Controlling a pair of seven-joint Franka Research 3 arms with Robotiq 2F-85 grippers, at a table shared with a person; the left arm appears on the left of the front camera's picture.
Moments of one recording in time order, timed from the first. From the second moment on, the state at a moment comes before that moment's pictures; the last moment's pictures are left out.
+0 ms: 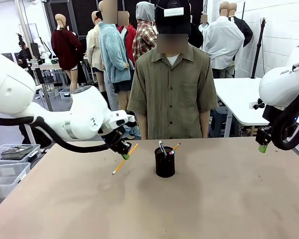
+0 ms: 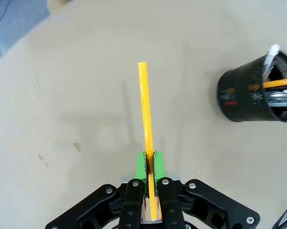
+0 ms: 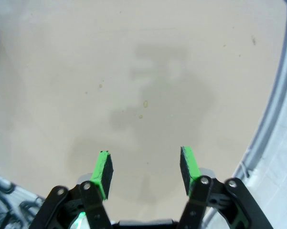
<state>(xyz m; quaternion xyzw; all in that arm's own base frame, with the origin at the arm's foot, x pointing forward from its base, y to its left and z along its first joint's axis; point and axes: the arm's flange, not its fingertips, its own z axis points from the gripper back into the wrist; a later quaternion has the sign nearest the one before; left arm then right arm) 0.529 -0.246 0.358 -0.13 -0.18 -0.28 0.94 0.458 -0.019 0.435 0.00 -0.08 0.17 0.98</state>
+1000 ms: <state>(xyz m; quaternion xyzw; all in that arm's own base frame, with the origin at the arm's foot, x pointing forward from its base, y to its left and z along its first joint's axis) 0.518 -0.244 0.380 -0.40 -0.46 -0.43 0.66 0.458 -0.019 0.435 0.00 -0.08 0.17 0.98</state>
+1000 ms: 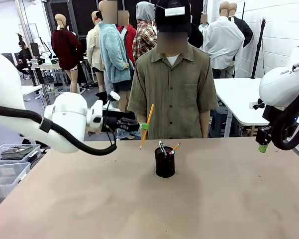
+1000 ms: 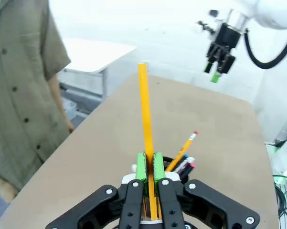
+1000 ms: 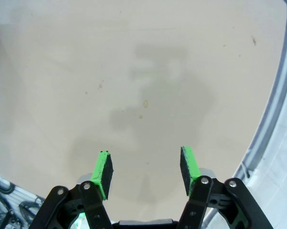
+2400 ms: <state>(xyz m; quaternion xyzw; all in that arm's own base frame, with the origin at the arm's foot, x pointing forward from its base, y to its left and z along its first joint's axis) 0.527 -0.313 0.338 -0.44 -0.48 -0.43 0.62 0.458 -0.019 0.435 0.00 -0.08 0.17 0.98</state>
